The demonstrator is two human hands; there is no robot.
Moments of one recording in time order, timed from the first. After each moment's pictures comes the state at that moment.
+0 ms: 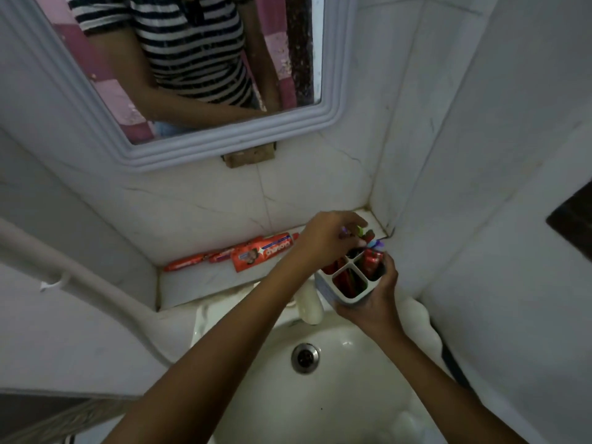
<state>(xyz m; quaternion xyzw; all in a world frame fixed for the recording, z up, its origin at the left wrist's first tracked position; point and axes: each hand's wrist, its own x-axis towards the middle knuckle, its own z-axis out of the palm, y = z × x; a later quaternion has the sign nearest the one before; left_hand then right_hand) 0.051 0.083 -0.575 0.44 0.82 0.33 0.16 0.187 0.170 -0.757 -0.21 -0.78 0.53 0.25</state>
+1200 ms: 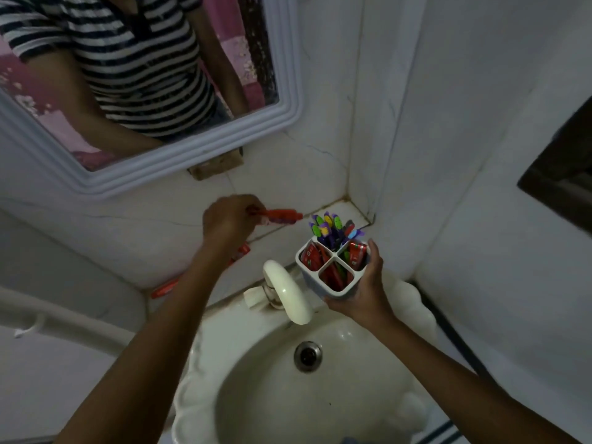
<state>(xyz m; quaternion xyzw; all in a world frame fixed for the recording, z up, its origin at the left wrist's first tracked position) -0.034 0.020 -0.579 0.34 0.93 0.15 -0.03 0.189 0.162 -0.751 -0.24 -0.76 0.55 0.24</state>
